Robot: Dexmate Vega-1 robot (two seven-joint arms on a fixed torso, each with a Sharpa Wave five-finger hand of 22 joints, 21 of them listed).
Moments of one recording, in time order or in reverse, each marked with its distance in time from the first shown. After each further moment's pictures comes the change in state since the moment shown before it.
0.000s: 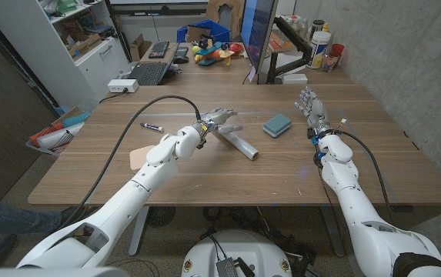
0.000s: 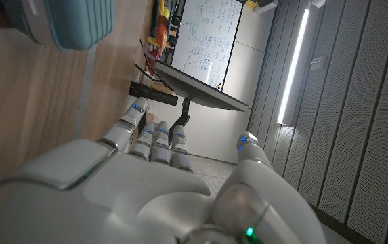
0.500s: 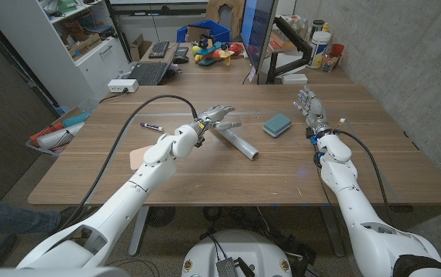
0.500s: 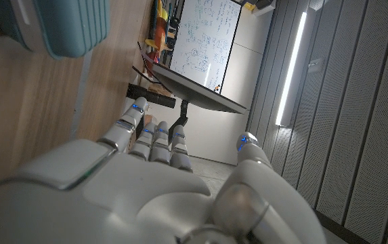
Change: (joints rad) left arm 0.011 0.002 -0.023 -0.018 -0.029 0.001 0.019; left_hand 0.000 0.000 0.004 0.004 0.000 -0.013 0.002 -0.001 0.000 -0.005 0.005 0.000 0.000 -0.005 -0.005 0.000 0.000 -0.005 -0.005 0.007 0.000; right arm -0.012 0.003 -0.008 -0.028 -0.003 -0.009 -0.007; right_hand 0.000 0.000 0.001 0.001 0.000 0.000 0.000 0.000 0.000 0.000 0.000 0.000 0.000 0.000 0.000 0.000 0.000 0.000 0.000 0.000 0.000
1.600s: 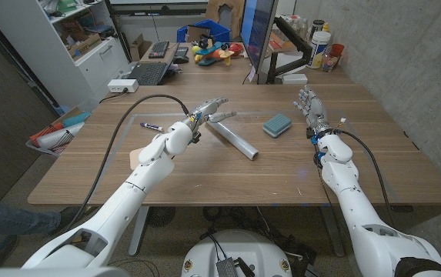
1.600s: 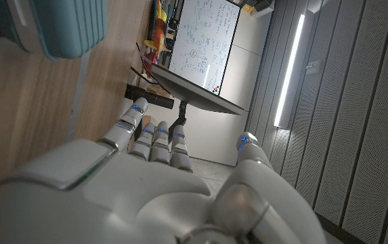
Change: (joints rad) left arm 0.032 -0.028 -0.080 -0.020 -0.119 0.018 0.042; left_hand -0.004 -0.004 -0.004 0.010 0.000 -0.025 0.018 -0.004 0.000 -0.029 0.007 -0.012 0.000 -0.038 0.002 -0.008 0.000 0.004 -0.018 0.000 0.000; right arm -0.013 -0.003 -0.006 -0.027 0.002 -0.008 0.000; right_hand 0.000 0.000 0.001 0.001 0.000 0.000 0.000 0.000 0.001 -0.005 0.005 0.000 0.000 -0.002 -0.002 0.000 0.000 -0.005 -0.006 0.000 0.000
